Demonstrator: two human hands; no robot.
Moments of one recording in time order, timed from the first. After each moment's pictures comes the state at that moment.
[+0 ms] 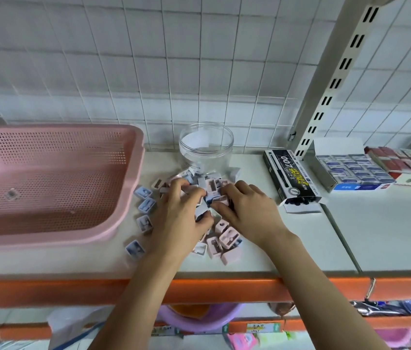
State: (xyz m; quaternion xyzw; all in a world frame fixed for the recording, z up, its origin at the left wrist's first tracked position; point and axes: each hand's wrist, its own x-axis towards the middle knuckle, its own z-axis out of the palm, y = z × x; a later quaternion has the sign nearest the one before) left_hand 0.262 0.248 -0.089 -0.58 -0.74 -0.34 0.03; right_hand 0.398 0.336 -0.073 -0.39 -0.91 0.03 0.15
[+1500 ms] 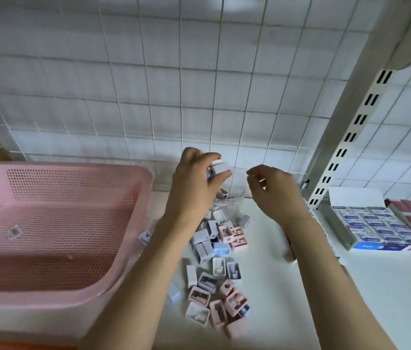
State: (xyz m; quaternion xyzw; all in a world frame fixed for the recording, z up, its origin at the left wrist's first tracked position) left_hand 0.231 0.340 0.003 -0.54 -0.69 -0.48 0.09; right_hand 0.368 0.420 0.002 -0.44 -0.83 0.15 0.30
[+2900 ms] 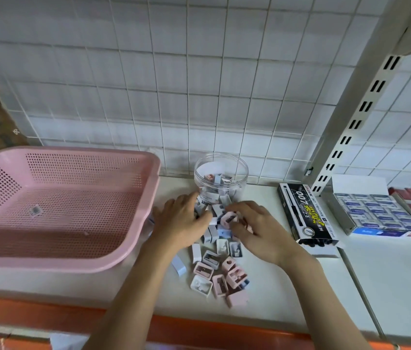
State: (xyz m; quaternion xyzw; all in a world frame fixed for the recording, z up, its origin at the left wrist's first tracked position) left_hand 0.226 0.289 -0.054 -0.52 -0.83 -0.15 -0.14; right_hand 0.394 0.368 -0.055 -0.33 -0.89 0.27 0.14
